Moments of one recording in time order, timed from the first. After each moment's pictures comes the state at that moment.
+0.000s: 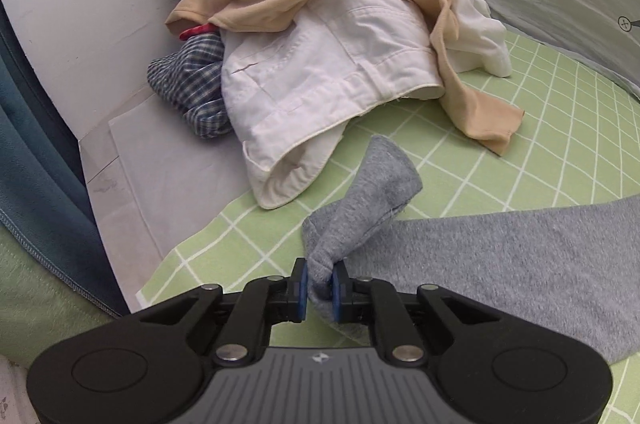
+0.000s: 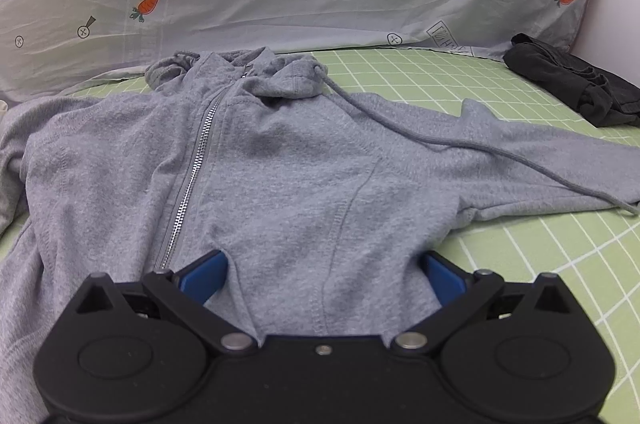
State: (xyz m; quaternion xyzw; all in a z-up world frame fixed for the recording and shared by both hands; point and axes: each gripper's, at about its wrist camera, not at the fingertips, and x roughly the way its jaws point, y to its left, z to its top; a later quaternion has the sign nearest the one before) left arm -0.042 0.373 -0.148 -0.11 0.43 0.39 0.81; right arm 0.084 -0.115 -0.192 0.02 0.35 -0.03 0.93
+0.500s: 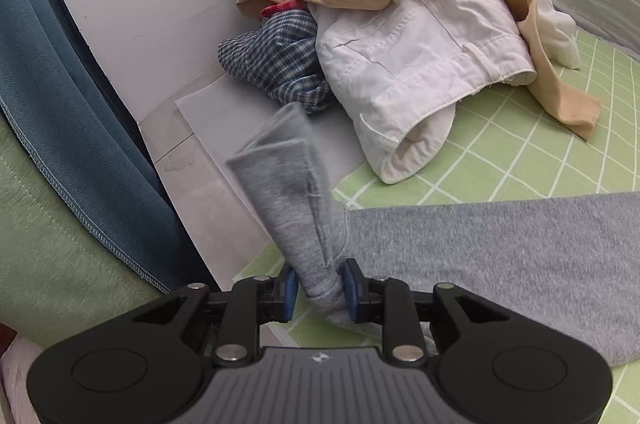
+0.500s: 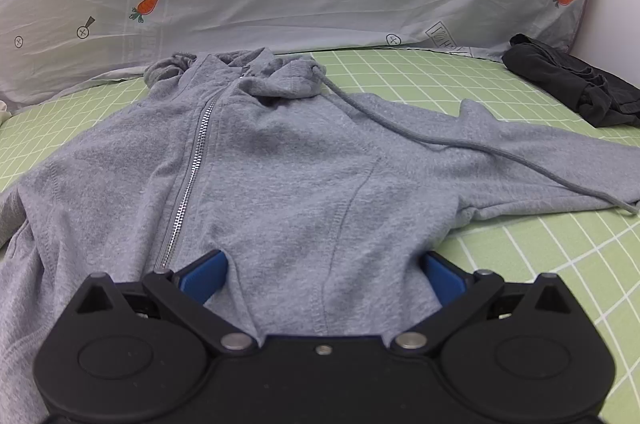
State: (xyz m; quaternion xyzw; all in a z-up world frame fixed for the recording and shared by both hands) left arm -0.086 0.407 -0.155 -0.09 0.44 0.44 0.78; right arm 0.083 -0.116 -0.193 0.02 0.35 -0.04 0.94
